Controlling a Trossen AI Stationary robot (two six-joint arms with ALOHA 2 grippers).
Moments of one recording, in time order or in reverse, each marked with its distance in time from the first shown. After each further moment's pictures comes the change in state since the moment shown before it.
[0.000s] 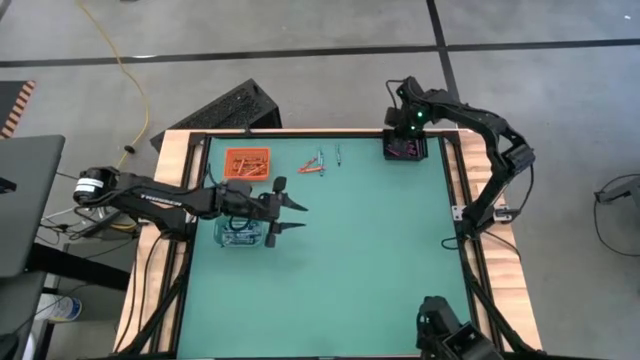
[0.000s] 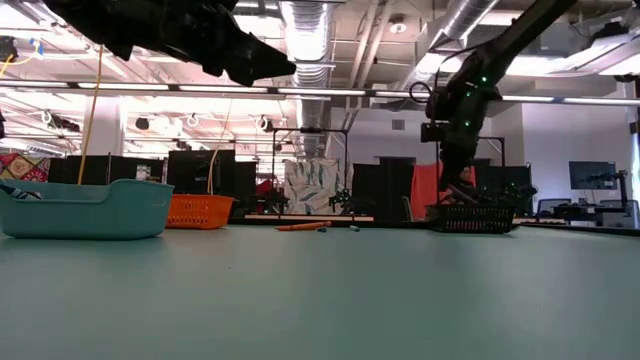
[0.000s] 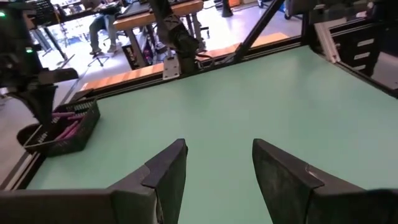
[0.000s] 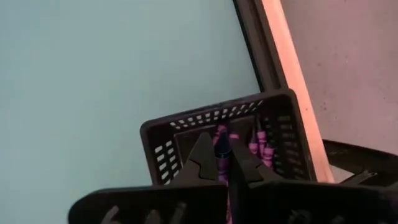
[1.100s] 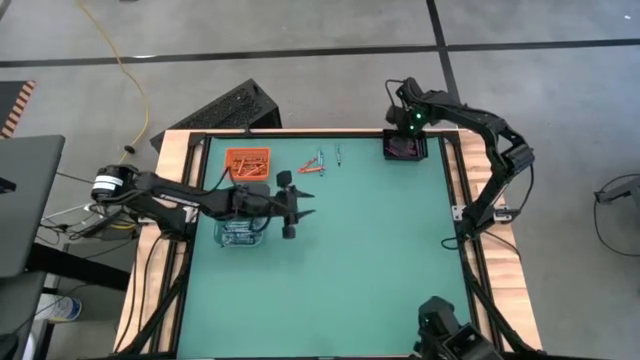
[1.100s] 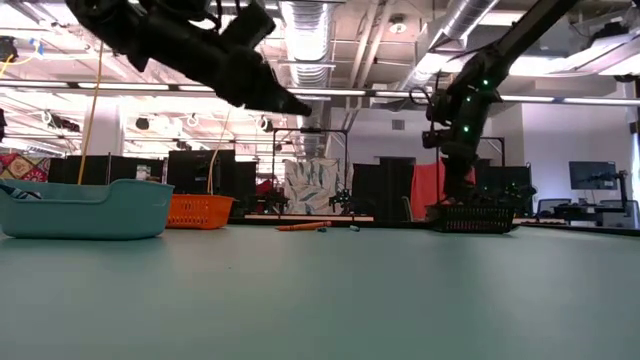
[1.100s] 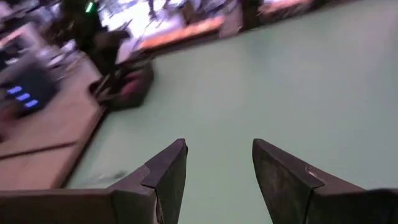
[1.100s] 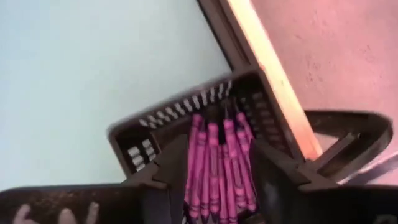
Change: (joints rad) left arm 0.000 0.178 0.064 0.017 -0.289 0.060; right arm -0.003 0.003 -0.031 0.044 0.102 0.156
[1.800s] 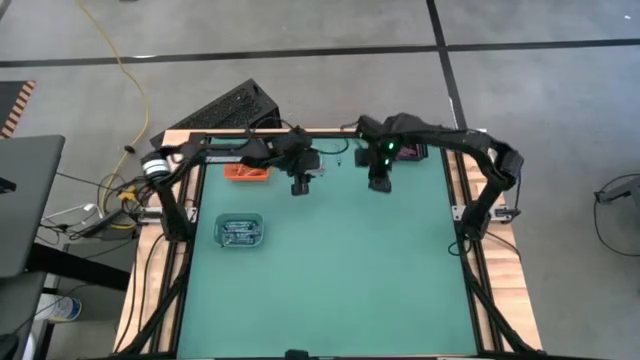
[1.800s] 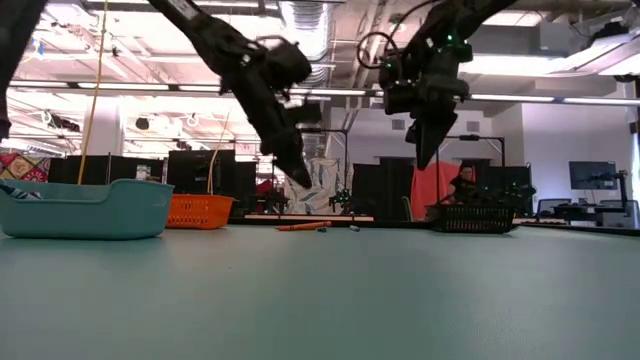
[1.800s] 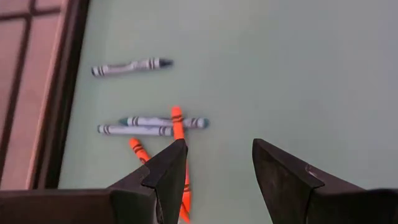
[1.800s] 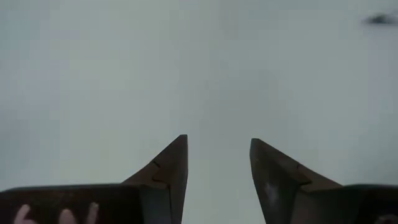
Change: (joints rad) left arm 0.424 0.376 0.543 -0.740 0.248 0.147; right arm 0.473 0.000 0.144 -0.341 -0.177 0.095
